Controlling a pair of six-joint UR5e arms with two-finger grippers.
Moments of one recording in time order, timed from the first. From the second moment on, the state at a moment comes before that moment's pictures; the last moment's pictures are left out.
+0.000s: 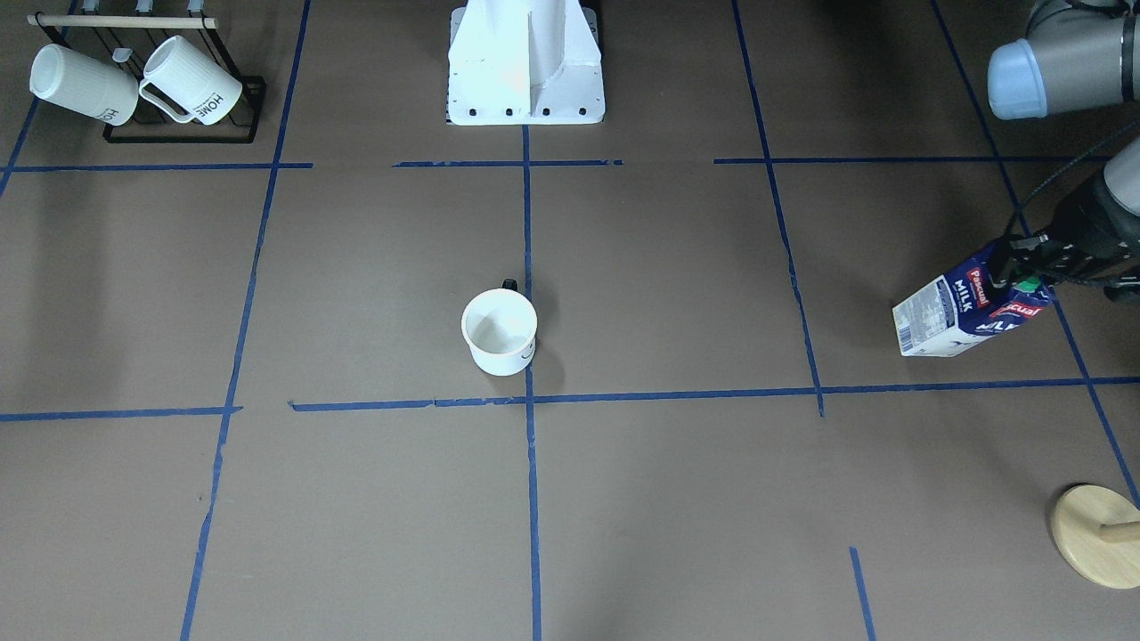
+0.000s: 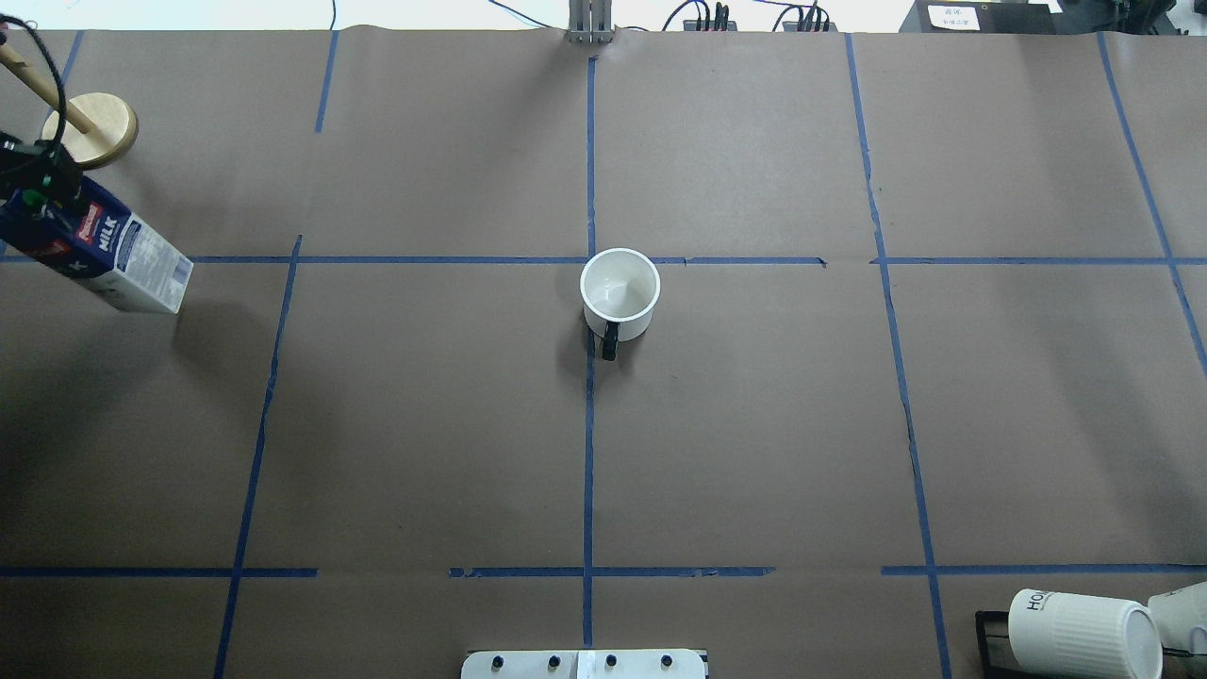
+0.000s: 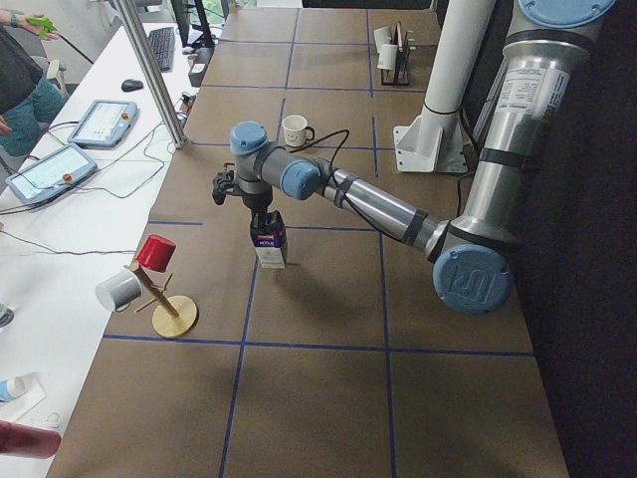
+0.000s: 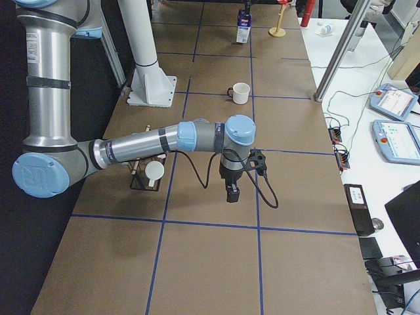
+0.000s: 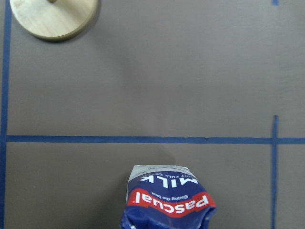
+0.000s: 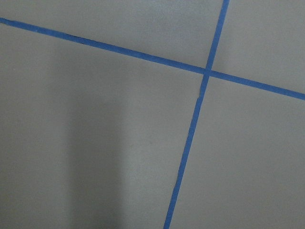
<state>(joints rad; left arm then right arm) -1.19 -1.84 -1.82 -1.49 -2.29 -0.57 1.51 -1.63 1.89 -1.84 2.30 -0.20</state>
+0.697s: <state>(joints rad) -0.89 -2.26 -1.78 -1.31 -2.15 -0.95 1.51 -1.63 1.89 -1.84 2.30 -0.20</state>
